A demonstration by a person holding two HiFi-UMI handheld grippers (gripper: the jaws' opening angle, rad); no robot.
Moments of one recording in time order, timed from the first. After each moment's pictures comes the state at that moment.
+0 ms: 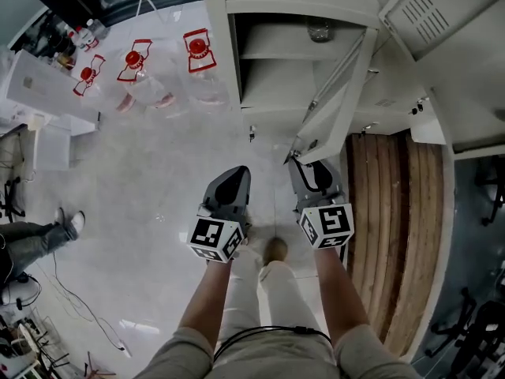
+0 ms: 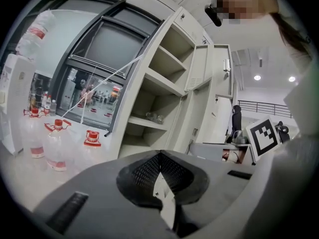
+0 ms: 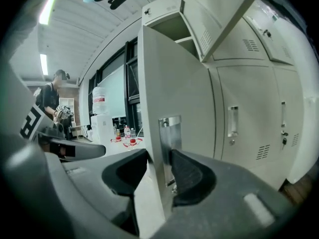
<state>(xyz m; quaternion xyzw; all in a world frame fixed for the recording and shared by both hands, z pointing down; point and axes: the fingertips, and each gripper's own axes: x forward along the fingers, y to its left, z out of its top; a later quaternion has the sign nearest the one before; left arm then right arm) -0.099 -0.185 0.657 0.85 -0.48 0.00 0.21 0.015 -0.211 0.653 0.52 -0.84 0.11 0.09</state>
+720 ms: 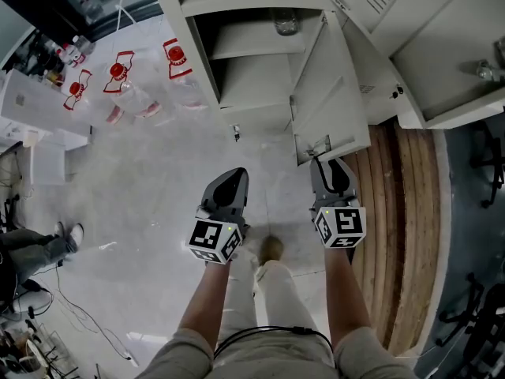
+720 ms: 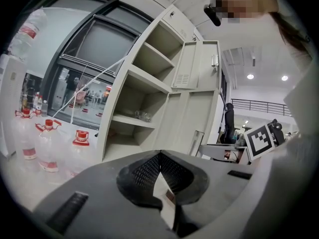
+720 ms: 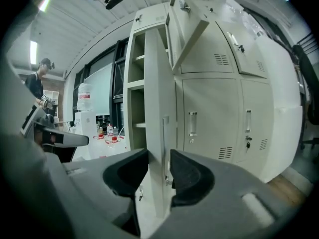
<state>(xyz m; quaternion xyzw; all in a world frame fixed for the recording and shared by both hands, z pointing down) -0.039 -0.156 0.650 0.87 -0.45 0.01 0.19 0.134 -0.171 0.652 0.60 -0.79 0.09 0.10</state>
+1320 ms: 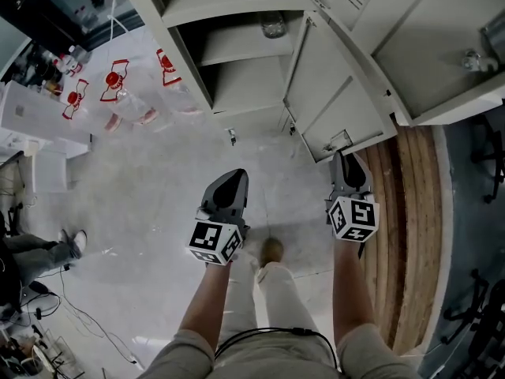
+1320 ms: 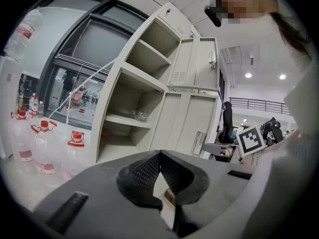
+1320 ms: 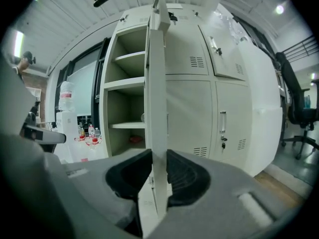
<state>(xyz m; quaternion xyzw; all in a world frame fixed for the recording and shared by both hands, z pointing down) -0.015 -0.161 0.646 0.88 -0.44 0.01 0.19 0.217 -0.181 0.653 0.67 -0.73 0.10 0.09</state>
